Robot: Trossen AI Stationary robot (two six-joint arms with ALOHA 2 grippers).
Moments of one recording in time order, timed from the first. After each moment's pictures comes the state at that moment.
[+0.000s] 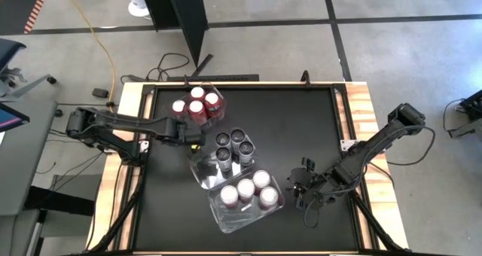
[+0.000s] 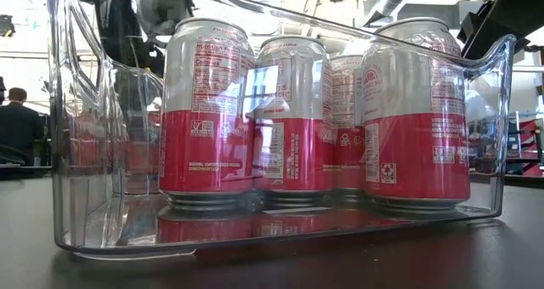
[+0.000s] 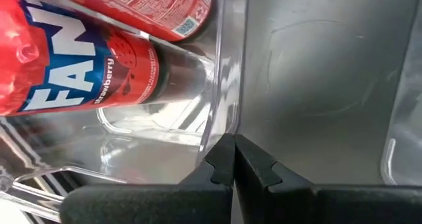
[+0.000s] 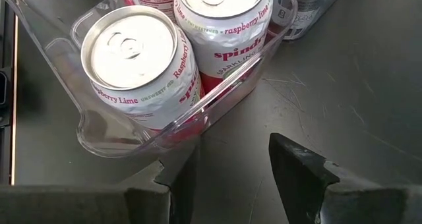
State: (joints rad) left arm 0.07 1.36 0.88 -0.96 -0.46 -0.55; right arm 0.66 1.35 0.90 -0.57 0.50 0.83
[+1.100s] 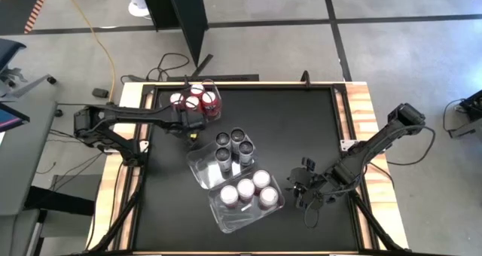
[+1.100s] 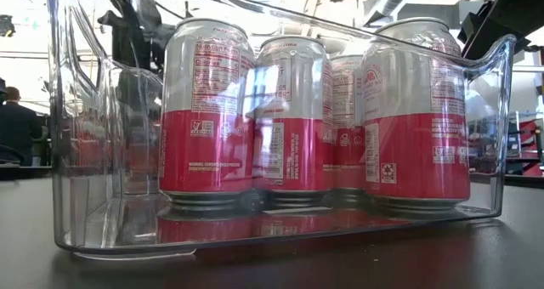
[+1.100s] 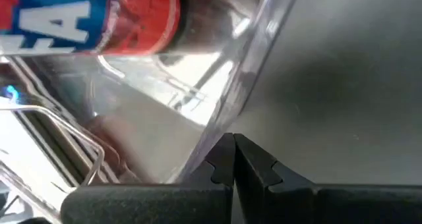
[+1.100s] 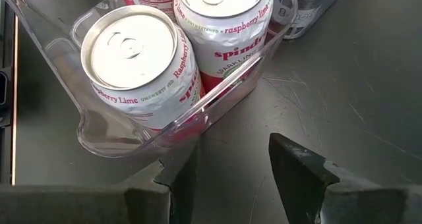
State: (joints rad) left arm 0.29 1.43 0.87 -1.00 -0.44 -0.47; right arm 0.66 1.35 0.90 -0.57 0.50 0.84
